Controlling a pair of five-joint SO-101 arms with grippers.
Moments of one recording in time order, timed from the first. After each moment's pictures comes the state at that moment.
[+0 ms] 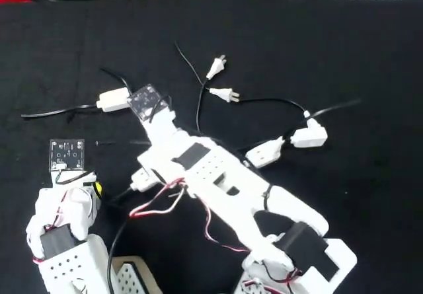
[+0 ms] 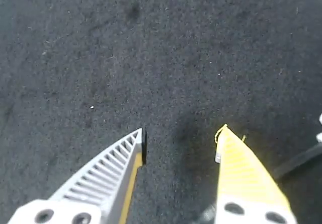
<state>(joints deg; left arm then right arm) -30.8 -97.0 92.4 65.9 -24.7 -44.1 -9.5 40.4 35.9 -7.2</state>
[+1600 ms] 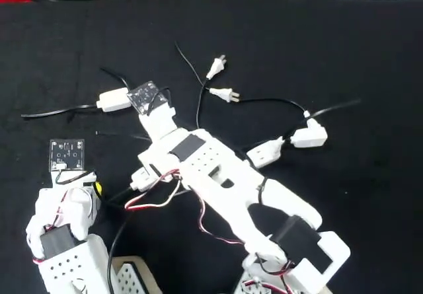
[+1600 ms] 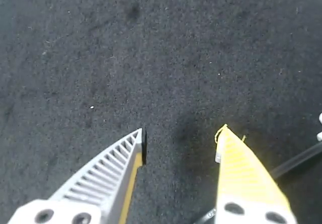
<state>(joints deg) -30.8 -97.0 92.4 65.9 -24.7 -43.8 -5.1 35.0 45.5 -10.8</state>
